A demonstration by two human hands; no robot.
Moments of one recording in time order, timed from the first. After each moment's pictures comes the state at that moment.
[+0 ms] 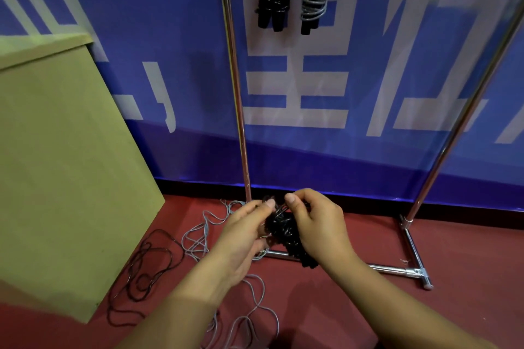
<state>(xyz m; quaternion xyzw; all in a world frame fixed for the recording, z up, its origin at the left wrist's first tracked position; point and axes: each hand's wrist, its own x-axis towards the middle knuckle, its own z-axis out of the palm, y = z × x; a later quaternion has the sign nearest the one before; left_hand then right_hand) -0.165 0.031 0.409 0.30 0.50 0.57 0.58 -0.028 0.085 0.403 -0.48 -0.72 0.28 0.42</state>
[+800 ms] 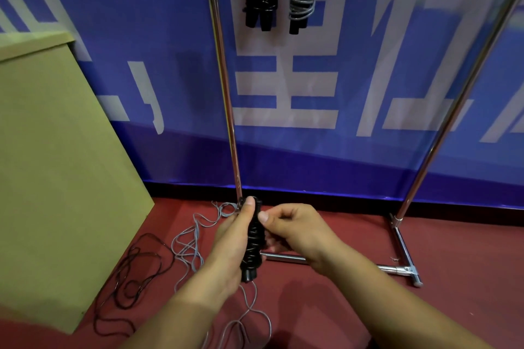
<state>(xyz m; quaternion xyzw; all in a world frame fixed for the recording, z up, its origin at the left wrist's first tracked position) -0.154 0.037 0.401 0.22 0.60 0.55 0.53 -0.031 0.085 0.414 -0.41 -0.55 0.67 0.29</state>
